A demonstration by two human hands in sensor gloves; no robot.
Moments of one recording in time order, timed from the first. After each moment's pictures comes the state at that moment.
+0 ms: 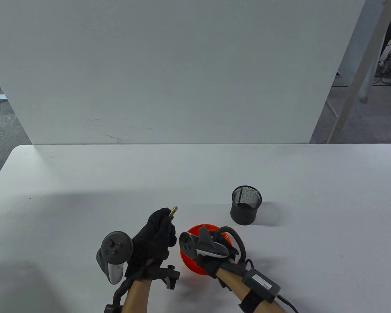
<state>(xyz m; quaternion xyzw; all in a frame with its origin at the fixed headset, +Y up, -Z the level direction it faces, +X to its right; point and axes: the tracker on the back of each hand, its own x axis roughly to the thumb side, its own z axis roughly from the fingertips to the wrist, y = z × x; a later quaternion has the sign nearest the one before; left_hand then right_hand) -0.182 -0.671 -0.354 0.14 -0.09 0.55 0.82 0.010 -0.683 -0.380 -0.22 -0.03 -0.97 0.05</state>
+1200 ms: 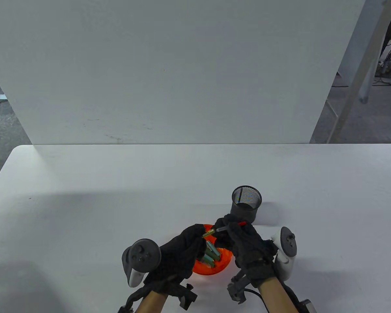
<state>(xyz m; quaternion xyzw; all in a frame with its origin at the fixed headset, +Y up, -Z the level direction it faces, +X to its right) -0.122 -0.671 -0.335 0.08 -0.23 0.51 0.83 0.130 -0.685 -0.354 -0.15 -0.06 -0.58 -0.80</state>
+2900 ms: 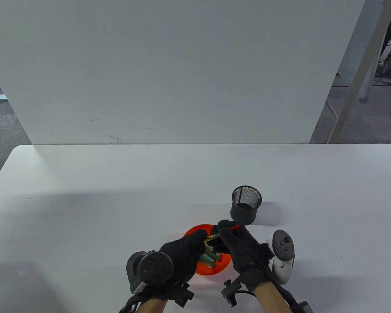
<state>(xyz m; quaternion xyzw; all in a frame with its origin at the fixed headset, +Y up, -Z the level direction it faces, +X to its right) -0.114 -0.655 -0.316 0.19 -0.25 0.35 0.88 0.122 -0.690 -0.348 -0.12 -0.04 -0.65 -0.75</state>
